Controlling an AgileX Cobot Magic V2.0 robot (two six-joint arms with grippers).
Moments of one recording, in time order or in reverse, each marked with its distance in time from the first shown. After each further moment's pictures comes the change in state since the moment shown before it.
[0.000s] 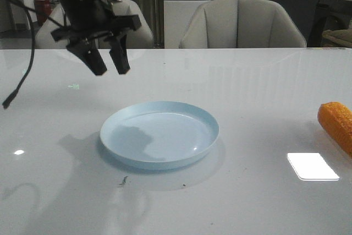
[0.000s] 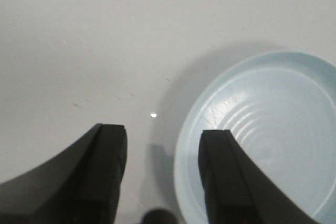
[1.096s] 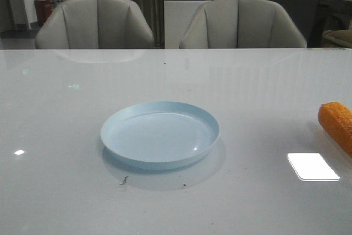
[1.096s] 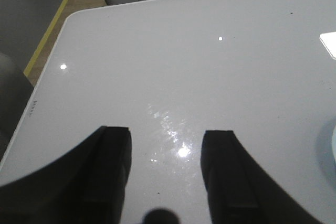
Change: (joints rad) left arm 0.300 -1.413 1.288 0.306 -0.750 -0.040; right arm 0.000 0.000 0.000 0.000 0.063 0.000
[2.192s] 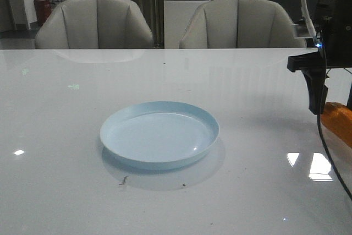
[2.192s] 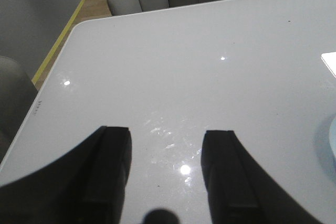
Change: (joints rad) left arm 0.004 -0.135 0.117 0.000 -0.042 0.000; right arm -0.009 1.027 -0.731 -0.219 0.578 0.207
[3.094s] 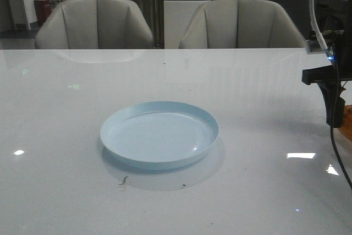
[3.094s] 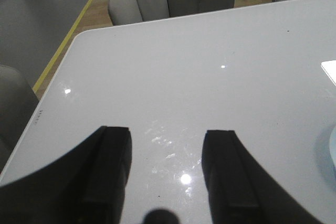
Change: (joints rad) left arm 0.000 0.000 0.000 0.000 -0.030 0.000; right arm -0.052 0.056 -0.015 -0.023 0.062 -0.018
